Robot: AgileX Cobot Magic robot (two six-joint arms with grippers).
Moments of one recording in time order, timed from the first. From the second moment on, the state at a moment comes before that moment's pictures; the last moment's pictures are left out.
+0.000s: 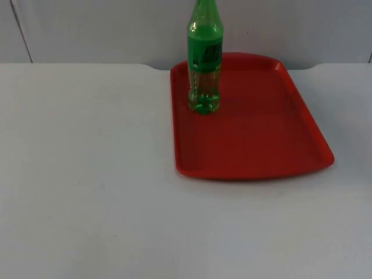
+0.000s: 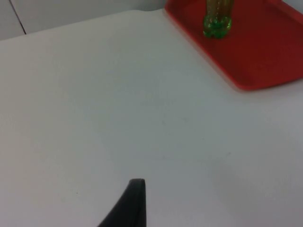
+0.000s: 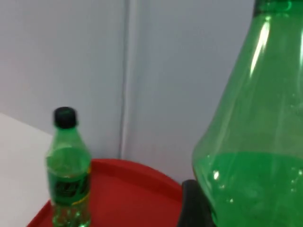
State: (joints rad) right arm 0.16 1.29 -0.96 1.70 0.24 -1.95; left arm -0.34 0.00 -0.50 0.00 1.08 0.03
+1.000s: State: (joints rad) right arm 0.24 1.39 -1.19 1.74 0.20 -1.82; left arm -0.34 0.00 -0.50 0.00 1.08 0.03
